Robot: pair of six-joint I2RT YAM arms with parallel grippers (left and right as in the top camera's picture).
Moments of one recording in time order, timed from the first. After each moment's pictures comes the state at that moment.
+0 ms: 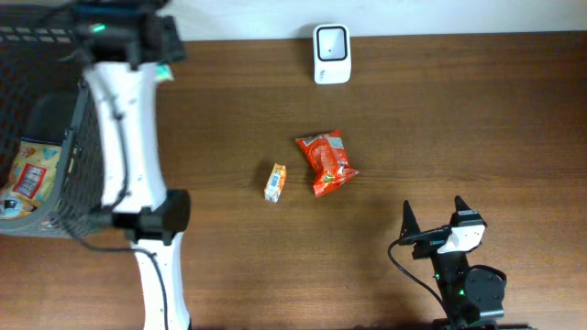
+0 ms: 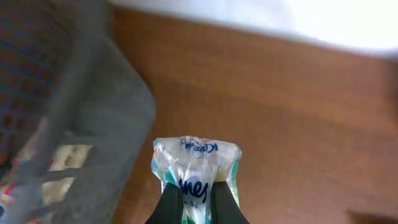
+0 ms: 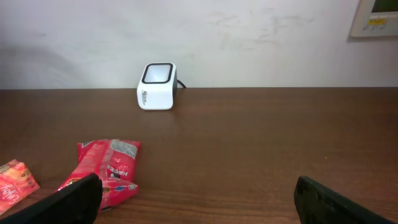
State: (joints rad) left arm -0.12 2.36 3.01 -1.68 -0.36 -0.28; right arm 0.07 0.01 0.01 -0.07 -0.02 0.05
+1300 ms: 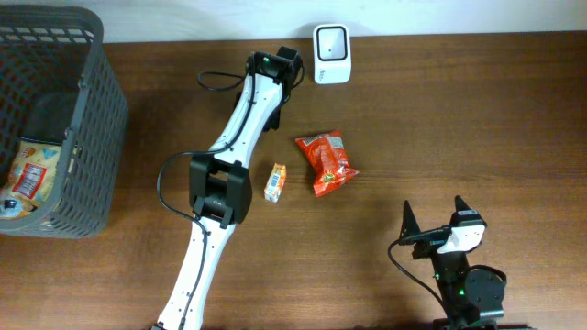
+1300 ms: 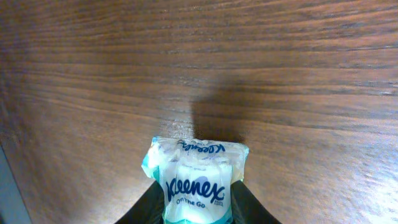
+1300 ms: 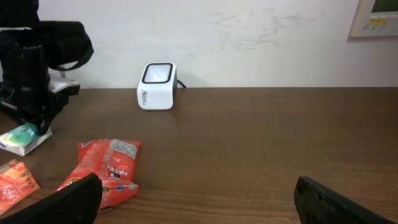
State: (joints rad) left arm -0.39 2.79 2.75 -1.56 -0.46 -0.32; right arm 0.07 0.01 0.01 -0.07 -0.02 0.05
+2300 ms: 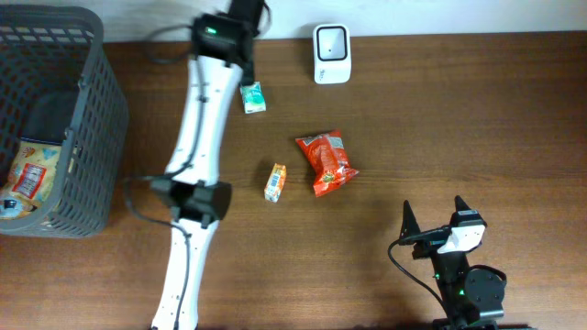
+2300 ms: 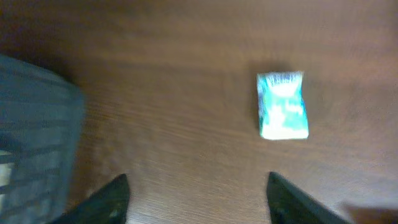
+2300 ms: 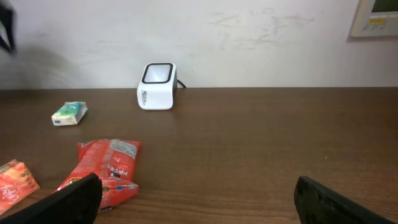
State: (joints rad) left arm -0.29 2.63 3.12 -1.68 -0.40 -0.32; right arm 0.07 0.01 0.01 -0.07 -0.02 0.05
